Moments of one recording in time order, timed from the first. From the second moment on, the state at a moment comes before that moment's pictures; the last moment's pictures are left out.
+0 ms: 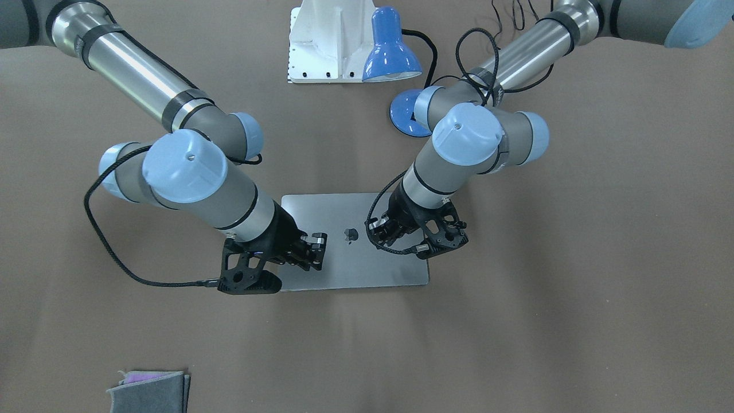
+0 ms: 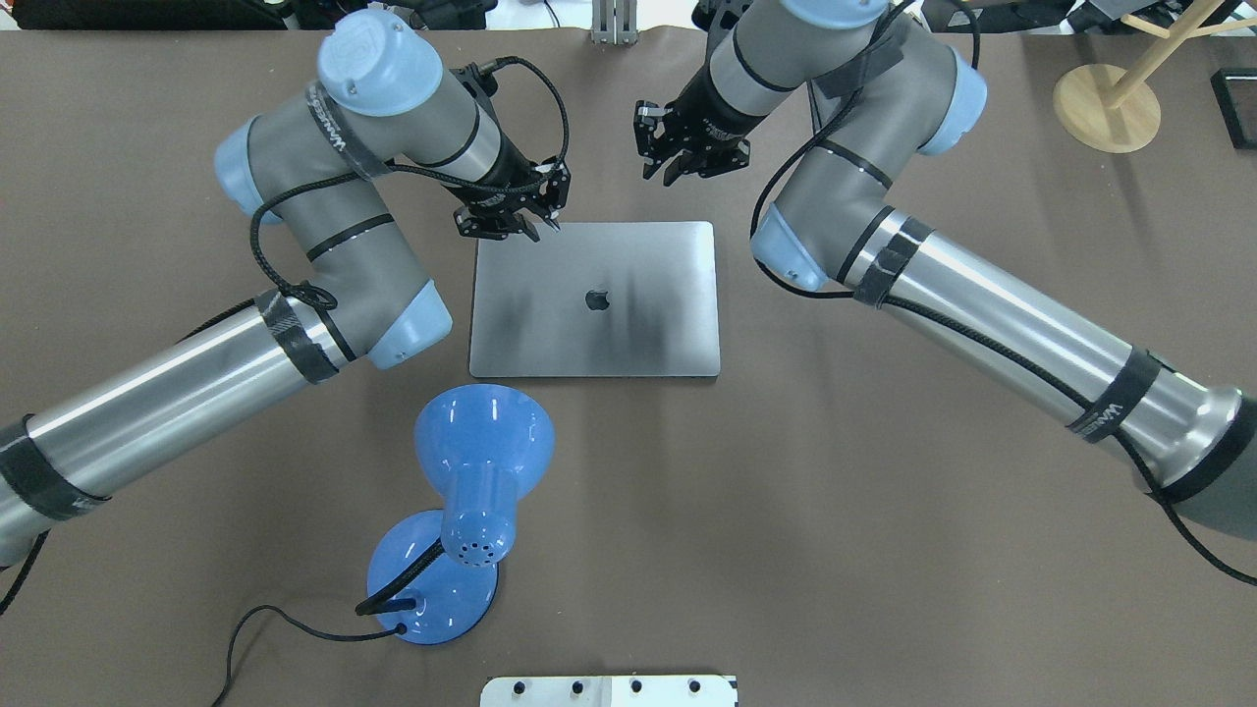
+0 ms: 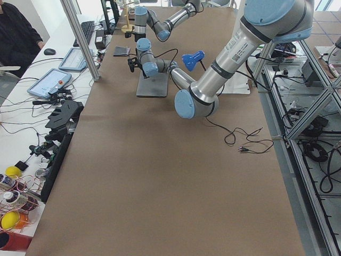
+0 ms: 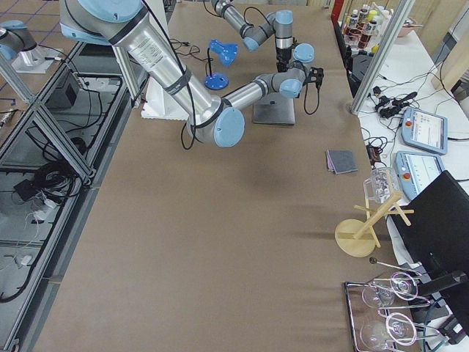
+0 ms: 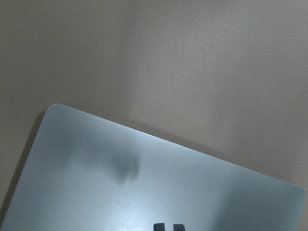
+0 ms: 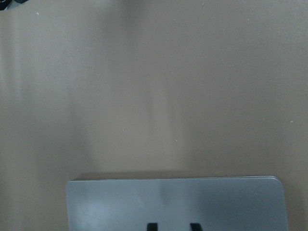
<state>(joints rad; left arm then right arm) -0.78 -2.36 -1.35 -2.00 -2.11 -1.53 0.87 -0.71 1.20 -1.00 2.26 1.29</state>
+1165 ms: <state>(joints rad) -1.25 -2.00 -1.86 -1.24 -2.22 -0.68 1.25 -1.16 1.68 -1.76 2.32 0.35</state>
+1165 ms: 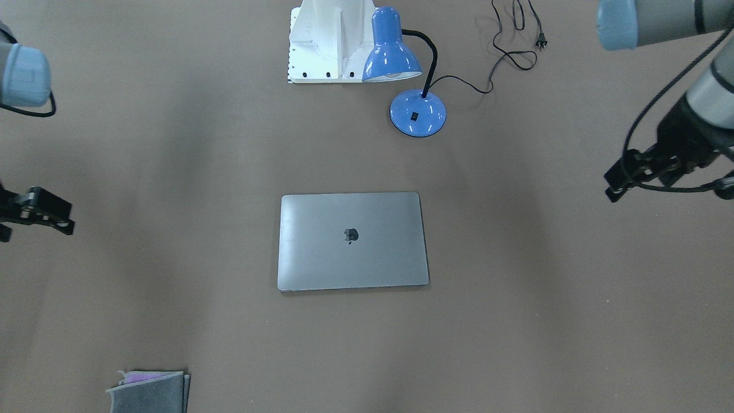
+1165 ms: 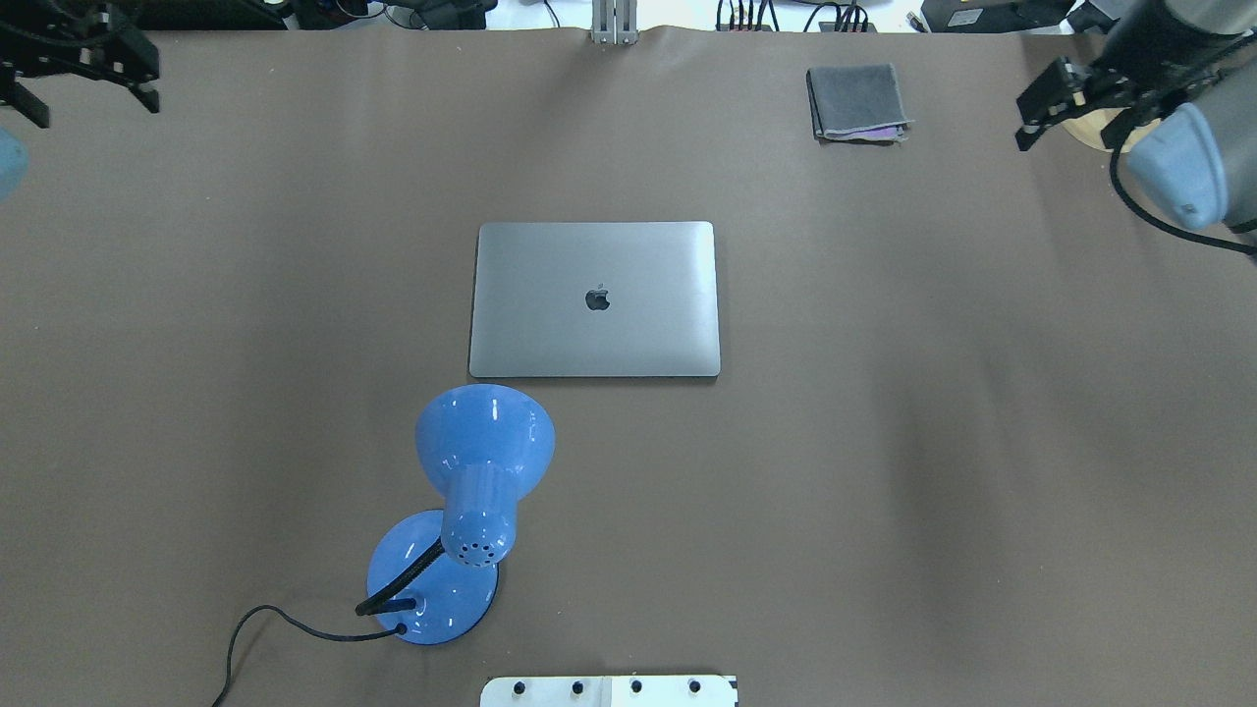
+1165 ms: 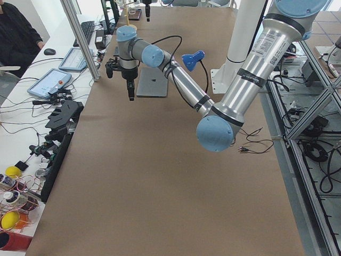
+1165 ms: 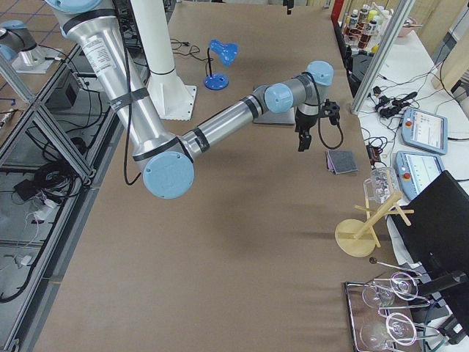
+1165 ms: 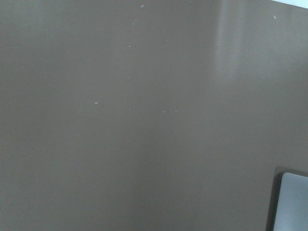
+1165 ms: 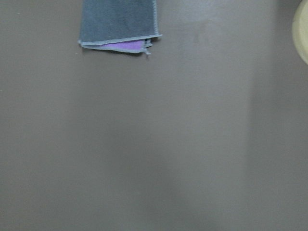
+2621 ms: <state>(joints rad) -1.53 -1.70 -1.69 -1.31 -2.38 -0.12 1.41 -1.40 1.54 -1.63 2.32 0.11</state>
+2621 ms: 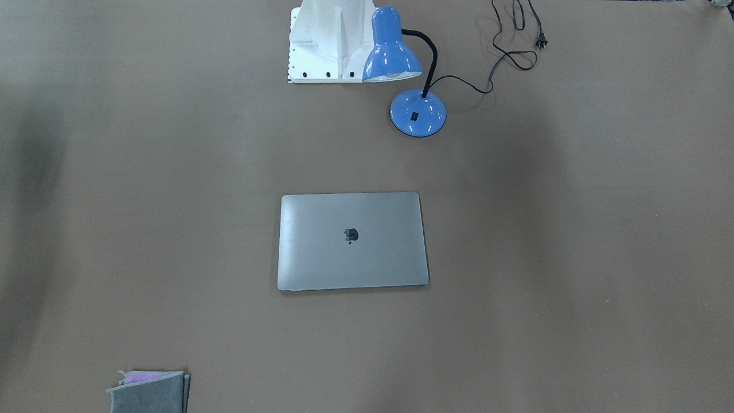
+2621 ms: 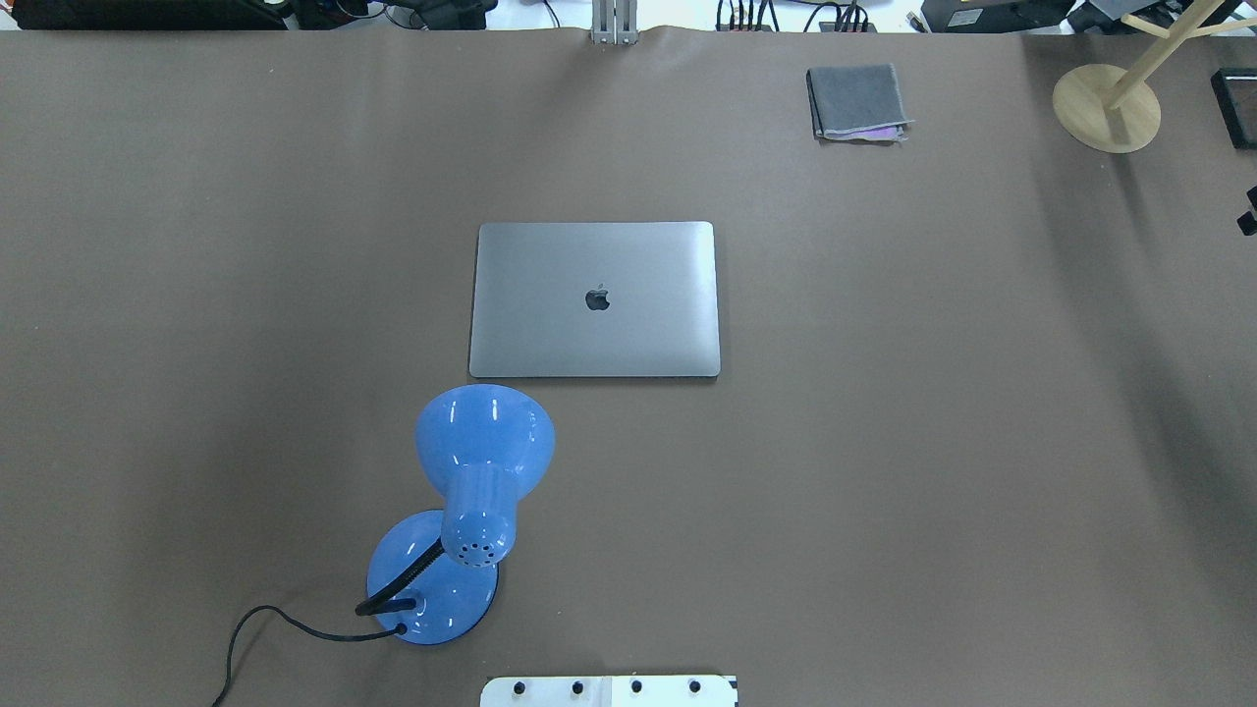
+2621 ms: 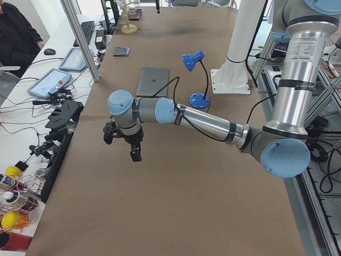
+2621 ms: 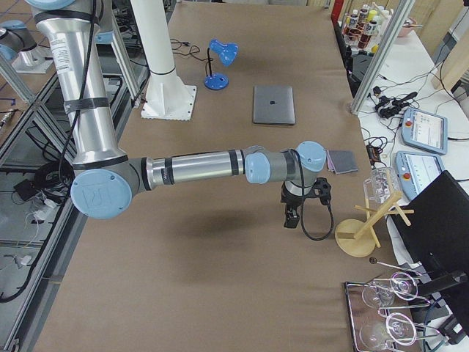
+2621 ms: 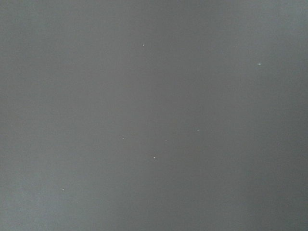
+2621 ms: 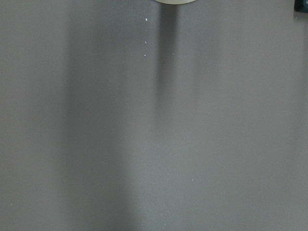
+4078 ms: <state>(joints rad) -1.55 -1.67 -1.55 -1.48 -2.39 -0.11 1.45 -1.41 1.55 -1.63 2.35 0.11</state>
